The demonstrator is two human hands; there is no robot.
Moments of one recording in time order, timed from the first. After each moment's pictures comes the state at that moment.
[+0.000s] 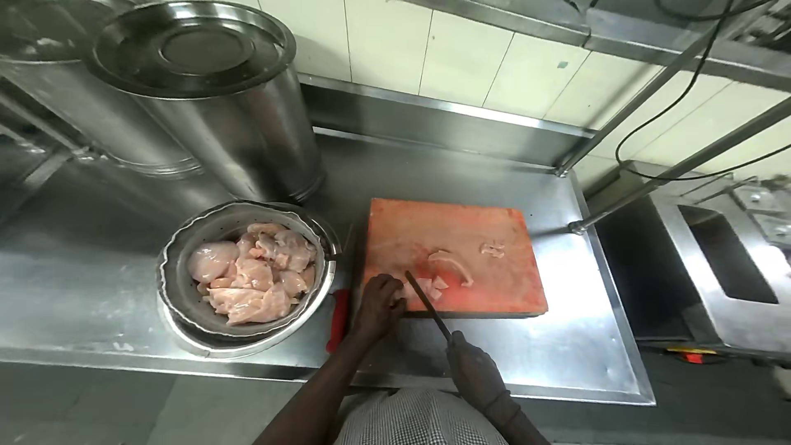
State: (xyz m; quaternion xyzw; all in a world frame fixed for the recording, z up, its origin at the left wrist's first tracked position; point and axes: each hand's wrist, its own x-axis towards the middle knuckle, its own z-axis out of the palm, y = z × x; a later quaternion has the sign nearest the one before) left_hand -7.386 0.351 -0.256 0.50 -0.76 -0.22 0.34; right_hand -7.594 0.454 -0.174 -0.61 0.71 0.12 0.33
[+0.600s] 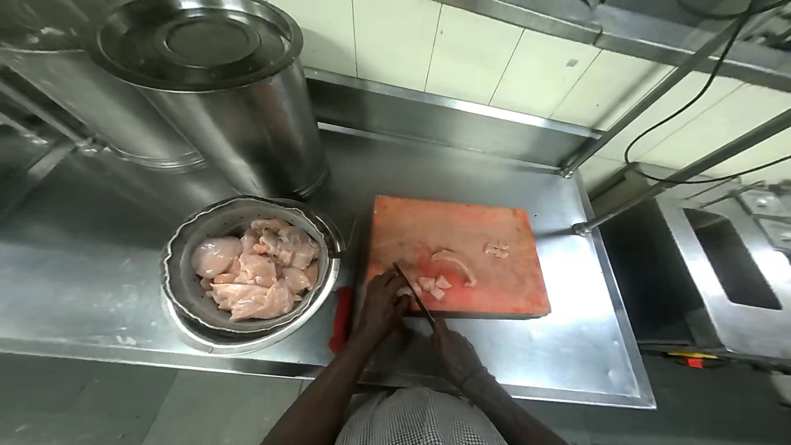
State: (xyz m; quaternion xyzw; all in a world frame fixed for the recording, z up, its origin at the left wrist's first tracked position) left_hand -7.392 0.347 -0.254 0.53 -0.76 -0.22 0.32; right_hand -7.570 0.421 -0.200 -0.62 0.68 0.13 0.36
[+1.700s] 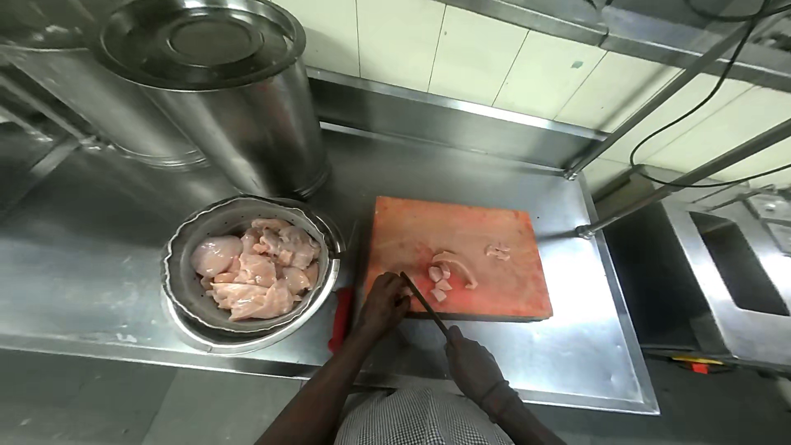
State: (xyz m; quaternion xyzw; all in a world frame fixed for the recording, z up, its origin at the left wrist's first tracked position) left_hand -7.391 0.345 -0.257 0.51 -0.75 -0.25 0.34; right_hand -7.587 0.432 -0.169 -0.63 0.69 0.17 0.33
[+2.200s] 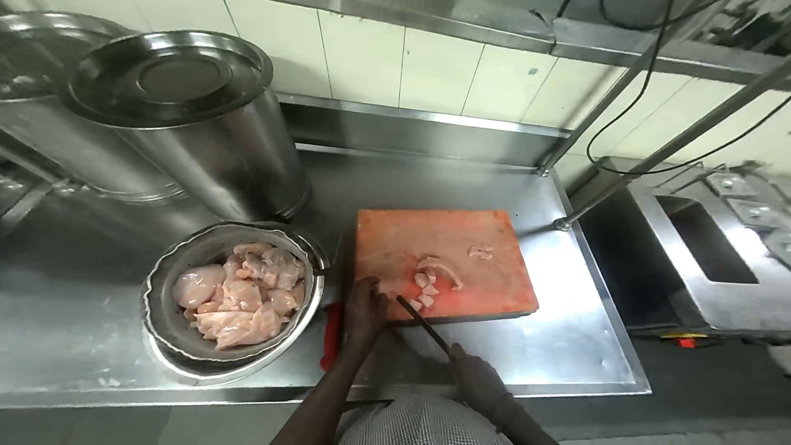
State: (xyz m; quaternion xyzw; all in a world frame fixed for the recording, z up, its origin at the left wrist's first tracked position) left_hand -7.393 0.344 -0.239 0.63 -0.64 -0.29 0.33; right_hand -7.618 0.459 -0.196 -0.60 0.69 0.15 0.37
